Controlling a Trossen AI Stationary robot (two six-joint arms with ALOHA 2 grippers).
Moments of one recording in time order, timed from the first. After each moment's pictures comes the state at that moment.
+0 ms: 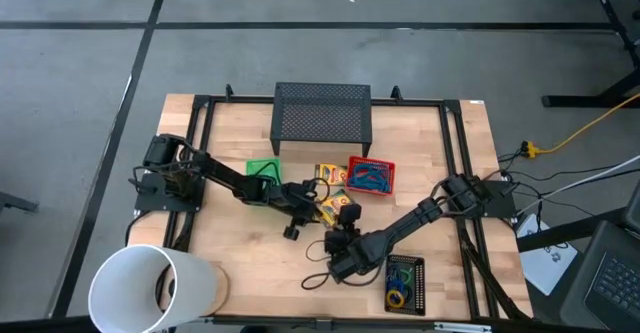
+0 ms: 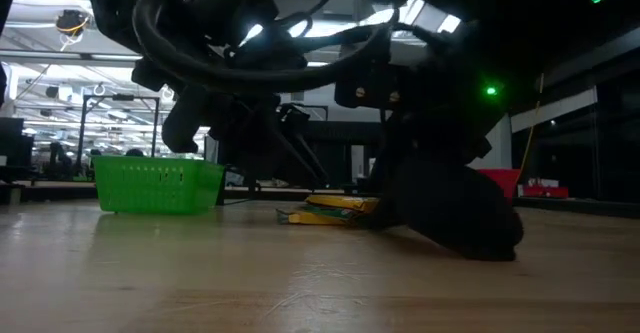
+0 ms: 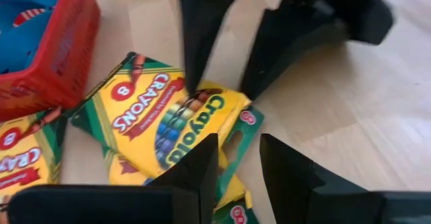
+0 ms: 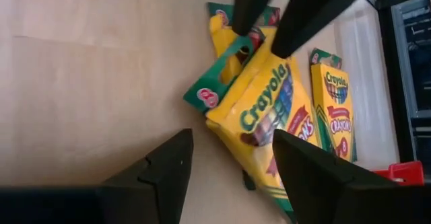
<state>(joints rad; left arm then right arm) -0.10 1.76 0.77 0.42 0.07 0.19 0.49 2.23 1.43 -0.69 0.86 0.40</state>
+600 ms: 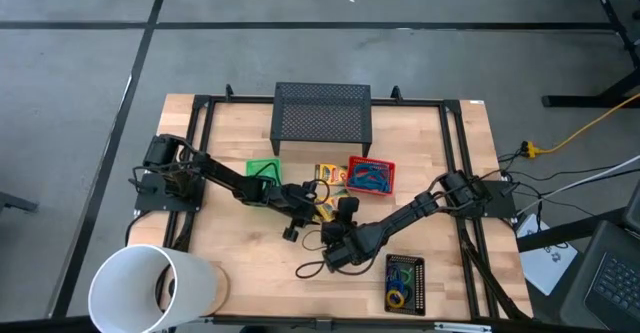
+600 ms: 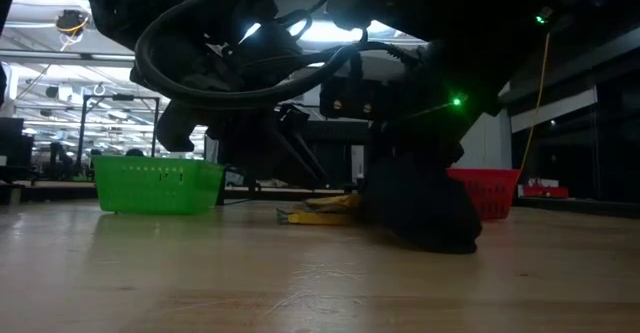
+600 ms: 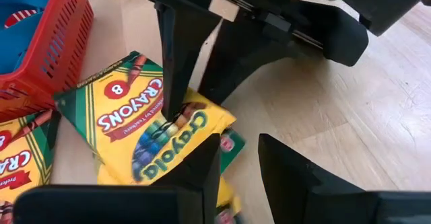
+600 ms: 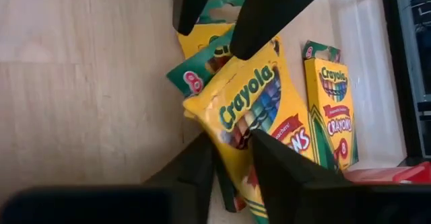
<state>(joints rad) -0.10 1.76 0.77 0.42 0.08 0.19 0.44 2.23 1.43 -0.67 0.82 0.39</state>
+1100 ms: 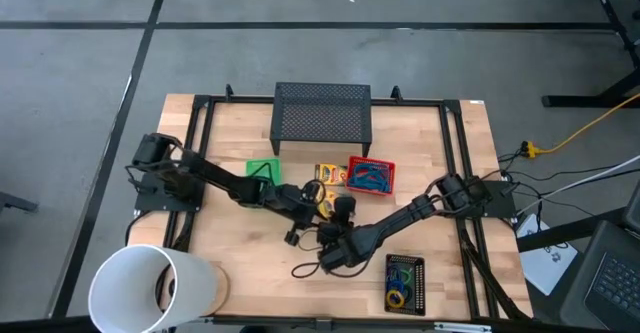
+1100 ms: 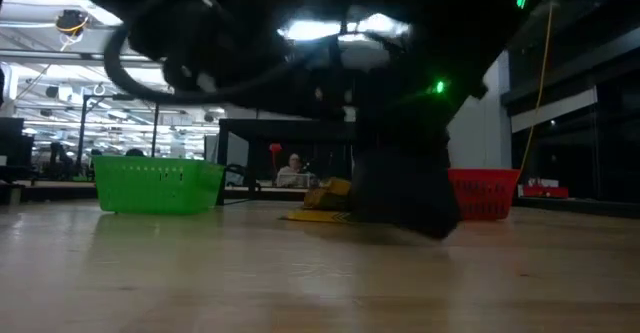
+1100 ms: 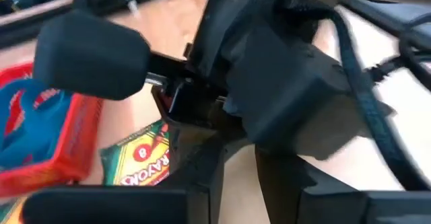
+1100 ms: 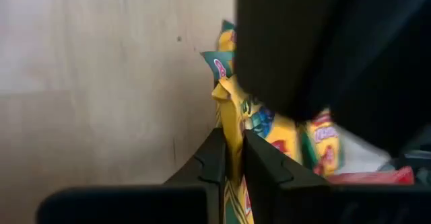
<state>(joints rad) -0.16 1.67 0.80 0.44 0.07 0.21 0.47 2.25 1.56 -0.81 0.81 0.42</state>
